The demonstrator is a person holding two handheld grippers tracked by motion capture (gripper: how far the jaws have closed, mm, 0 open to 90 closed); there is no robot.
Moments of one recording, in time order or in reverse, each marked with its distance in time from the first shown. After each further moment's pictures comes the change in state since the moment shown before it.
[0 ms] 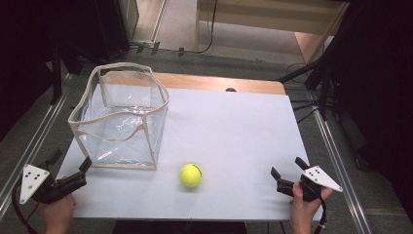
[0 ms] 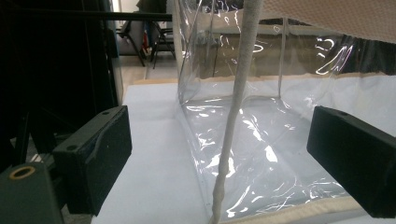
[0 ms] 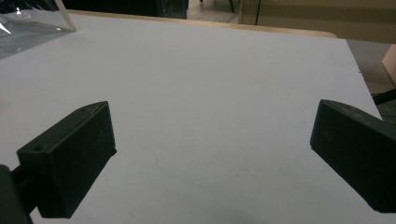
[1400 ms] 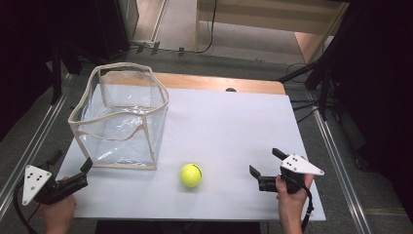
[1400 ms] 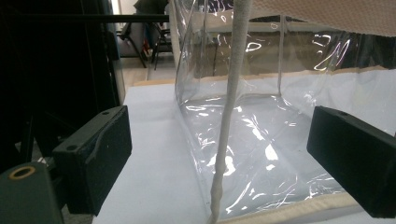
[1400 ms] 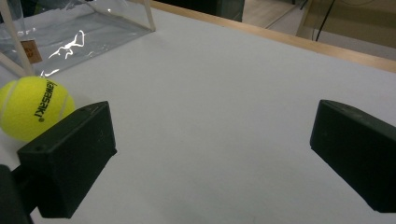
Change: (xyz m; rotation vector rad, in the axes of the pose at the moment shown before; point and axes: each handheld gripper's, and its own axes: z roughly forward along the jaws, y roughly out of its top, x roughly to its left) left arm -0.003 -0.001 -0.001 0.005 0.004 0.034; right arm 0.059 0.057 0.013 0.080 0.198 -0.130
